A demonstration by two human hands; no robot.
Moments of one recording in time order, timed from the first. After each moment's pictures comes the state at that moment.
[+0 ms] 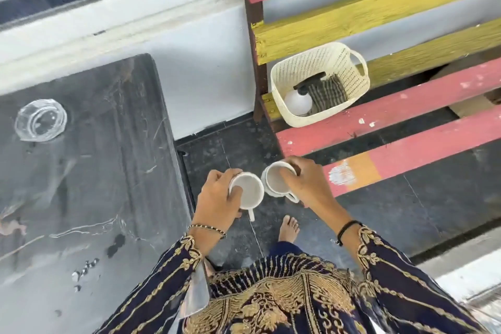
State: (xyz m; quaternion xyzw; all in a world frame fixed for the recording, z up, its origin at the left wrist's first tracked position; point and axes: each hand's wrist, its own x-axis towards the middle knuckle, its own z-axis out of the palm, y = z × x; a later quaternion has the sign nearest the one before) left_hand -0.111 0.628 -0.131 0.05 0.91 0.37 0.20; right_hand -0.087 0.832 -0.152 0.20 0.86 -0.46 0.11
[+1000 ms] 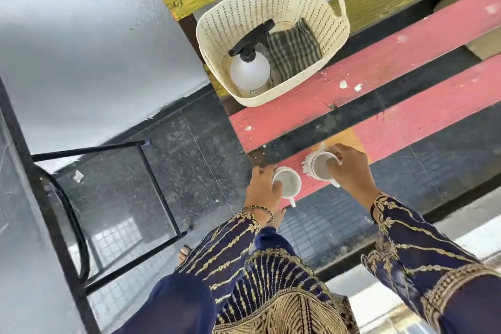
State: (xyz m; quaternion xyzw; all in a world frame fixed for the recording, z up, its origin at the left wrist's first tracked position) left_hand -0.112 0.843 -0.338 0.05 0.88 0.27 0.38; right_hand -0.064 1.042 -0.346 0.33 0.86 -0.34 0.17
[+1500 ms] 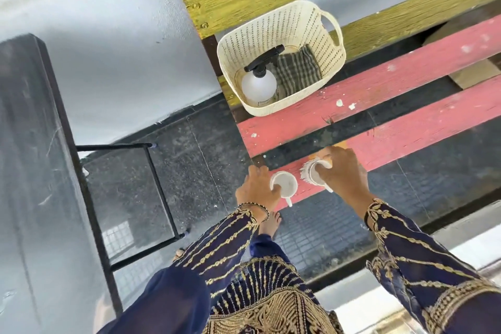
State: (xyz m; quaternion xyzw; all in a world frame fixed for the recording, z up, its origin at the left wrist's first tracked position) left_hand -0.118 0.830 -0.287 0.09 0.92 0.14 0.36; right_hand -0.075 1.026 -0.289 0.28 0.91 -0.27 0.16
